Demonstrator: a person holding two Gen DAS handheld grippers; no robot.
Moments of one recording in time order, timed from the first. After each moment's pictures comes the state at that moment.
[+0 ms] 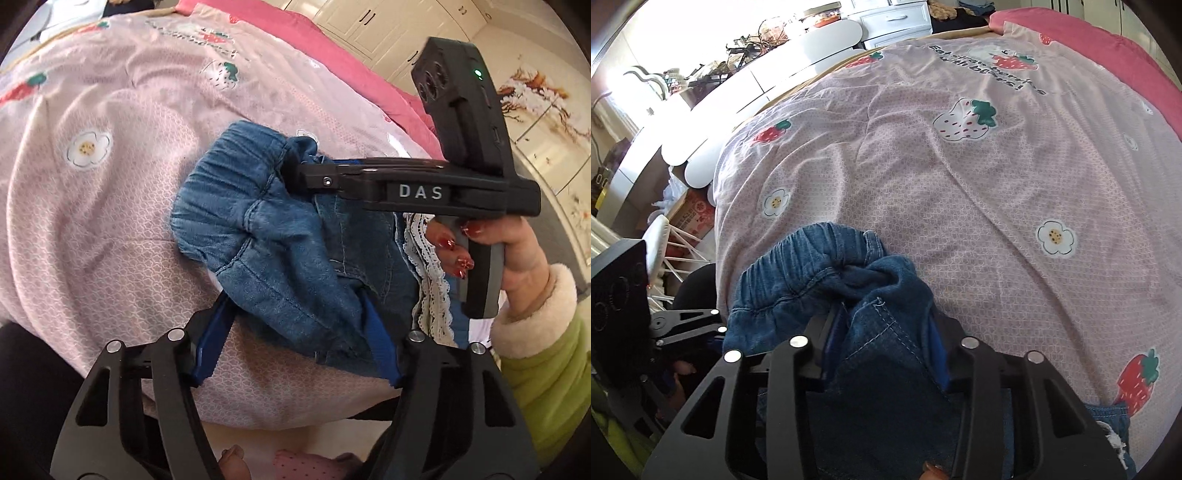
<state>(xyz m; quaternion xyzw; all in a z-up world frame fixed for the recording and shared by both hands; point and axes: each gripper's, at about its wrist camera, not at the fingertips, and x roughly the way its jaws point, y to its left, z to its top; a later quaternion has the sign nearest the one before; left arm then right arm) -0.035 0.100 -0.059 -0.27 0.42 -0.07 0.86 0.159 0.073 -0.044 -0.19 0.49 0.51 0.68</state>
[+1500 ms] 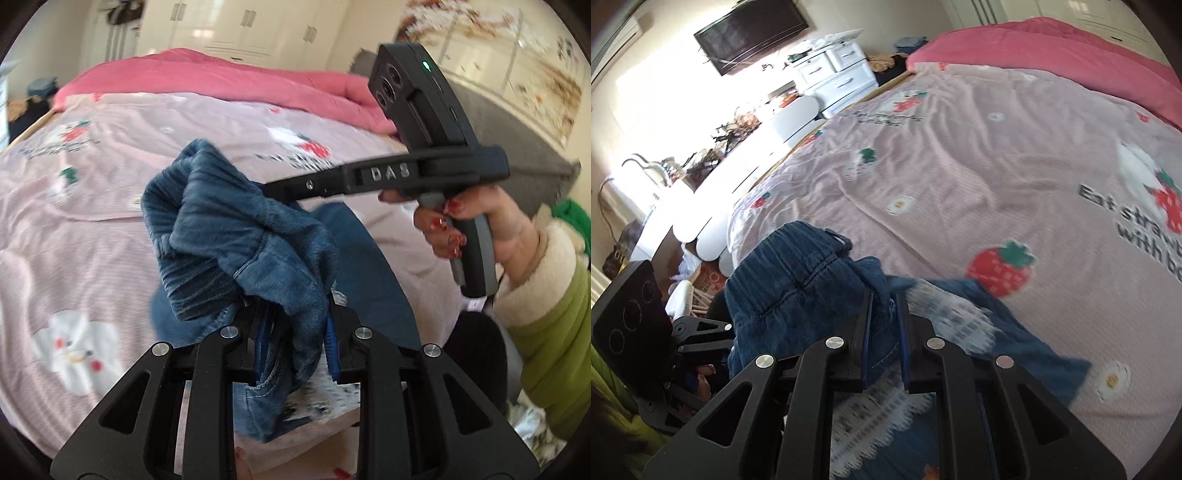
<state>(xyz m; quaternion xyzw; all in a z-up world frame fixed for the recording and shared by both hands) 0.017 -0.056 -0.013 -0.06 0.38 -0.18 0.91 0.199 -0.132 0.002 -0.03 0.46 0.48 0.74</state>
